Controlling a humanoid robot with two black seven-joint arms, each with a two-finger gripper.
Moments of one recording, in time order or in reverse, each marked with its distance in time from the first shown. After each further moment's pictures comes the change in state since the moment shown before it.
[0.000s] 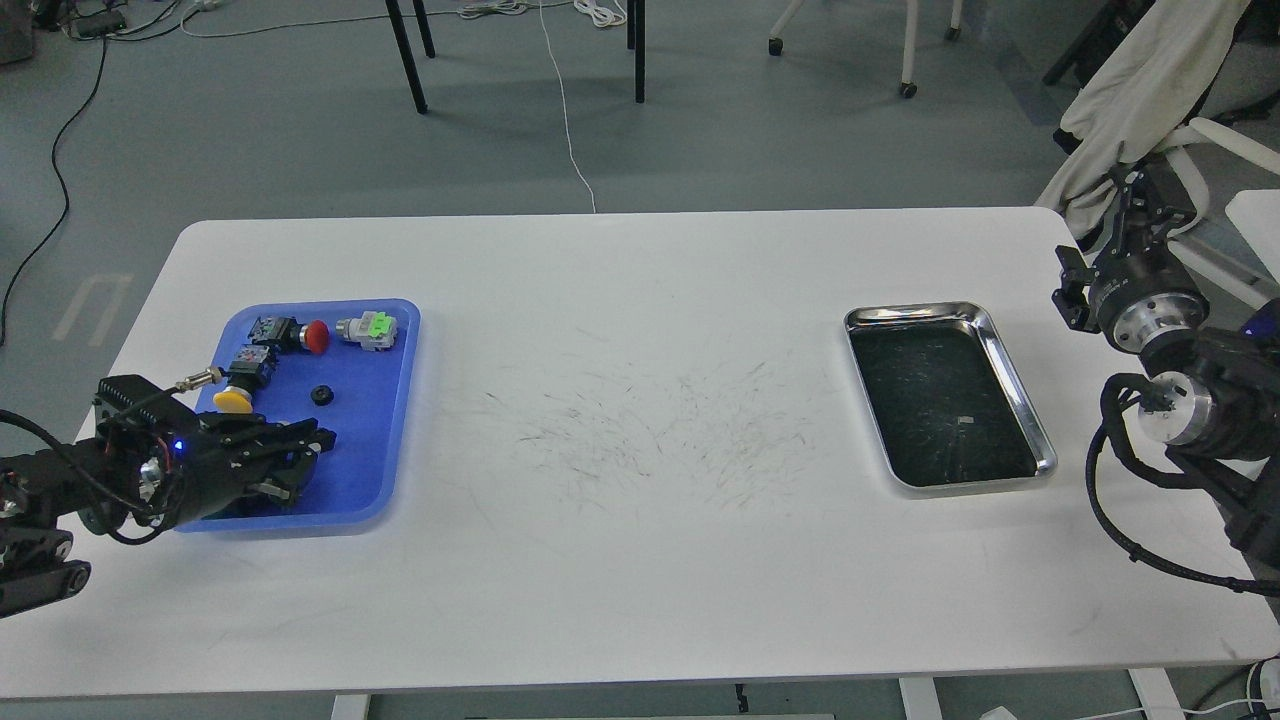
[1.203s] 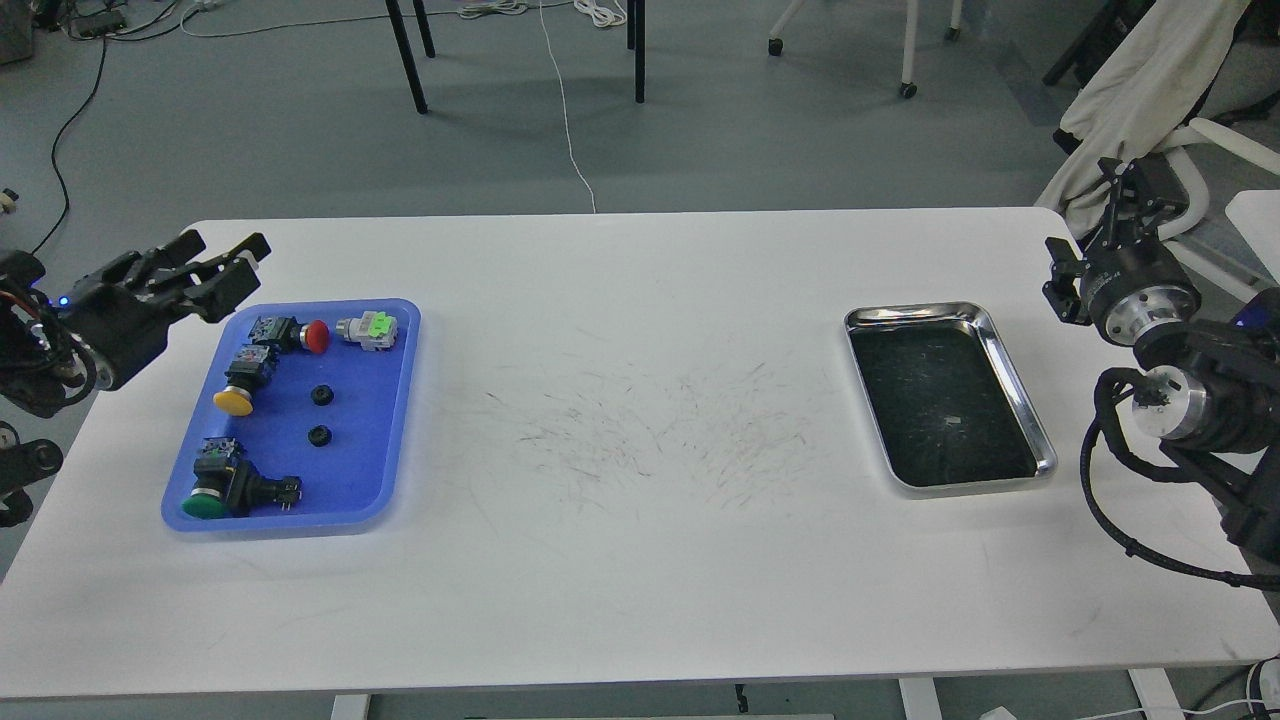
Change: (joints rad) left arm 0.002 0.190 -0.547 -0.135 -0.243 -0.027 0.000; right arm 0.017 -0.003 -0.012 0.026 -0.005 -0.001 0.003
